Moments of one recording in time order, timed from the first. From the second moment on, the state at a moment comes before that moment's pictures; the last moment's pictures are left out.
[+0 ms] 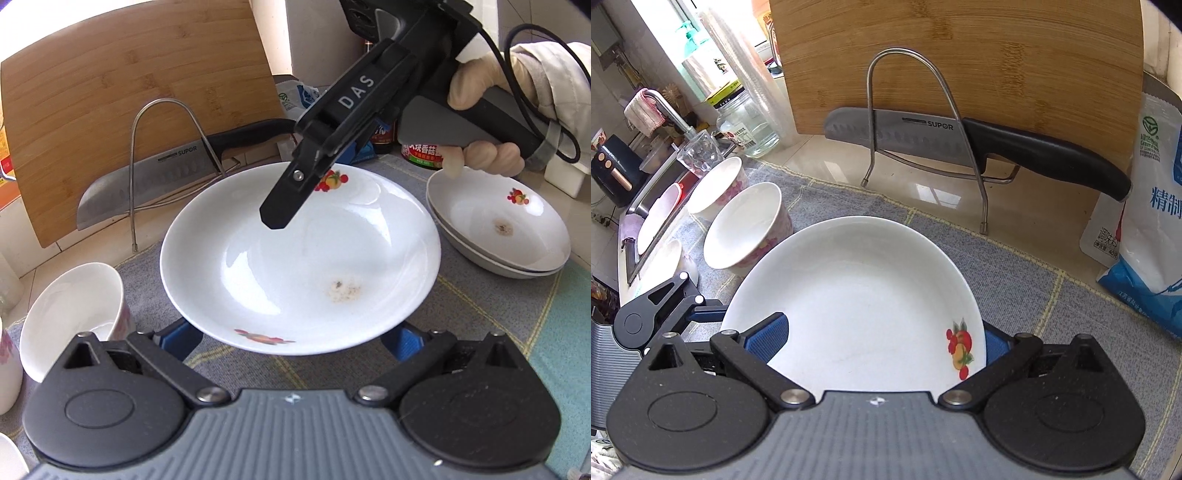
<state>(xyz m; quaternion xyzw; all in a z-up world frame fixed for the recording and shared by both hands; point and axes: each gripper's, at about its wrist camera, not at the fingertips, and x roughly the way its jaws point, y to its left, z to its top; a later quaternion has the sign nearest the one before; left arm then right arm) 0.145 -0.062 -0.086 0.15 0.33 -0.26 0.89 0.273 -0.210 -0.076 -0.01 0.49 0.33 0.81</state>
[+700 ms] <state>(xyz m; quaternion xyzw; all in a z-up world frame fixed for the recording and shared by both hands) 0.064 -0.054 -0.054 0.17 0.33 -0.30 0.88 0.170 -0.215 -0.053 0.02 0.48 0.32 0.82</state>
